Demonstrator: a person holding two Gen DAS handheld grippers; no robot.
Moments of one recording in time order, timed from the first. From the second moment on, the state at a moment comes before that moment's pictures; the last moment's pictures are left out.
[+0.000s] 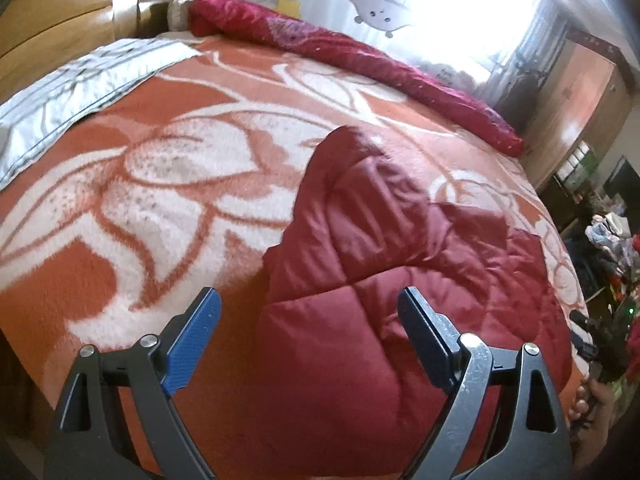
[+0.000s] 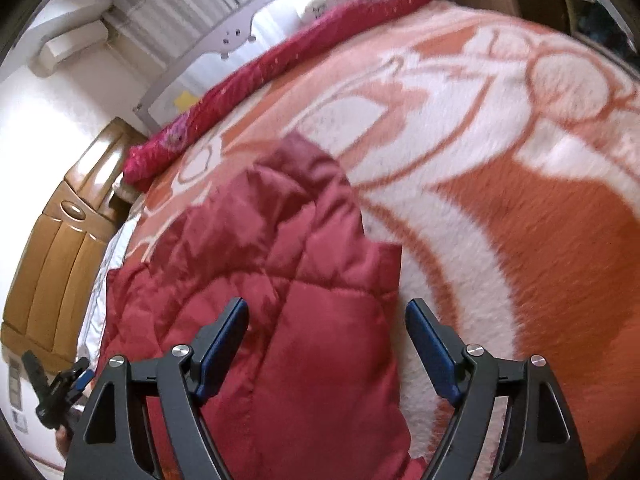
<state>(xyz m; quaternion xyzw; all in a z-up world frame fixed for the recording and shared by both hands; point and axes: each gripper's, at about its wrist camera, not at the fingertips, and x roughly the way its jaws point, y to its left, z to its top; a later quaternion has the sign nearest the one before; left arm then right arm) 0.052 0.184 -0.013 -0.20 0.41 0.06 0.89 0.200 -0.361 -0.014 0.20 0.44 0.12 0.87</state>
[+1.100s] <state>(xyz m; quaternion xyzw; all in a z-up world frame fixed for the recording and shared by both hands) 0.213 0.126 -0.081 -0.14 0.55 0.06 0.82 0.294 -0.233 -0.053 0.00 0.51 0.14 0.85</state>
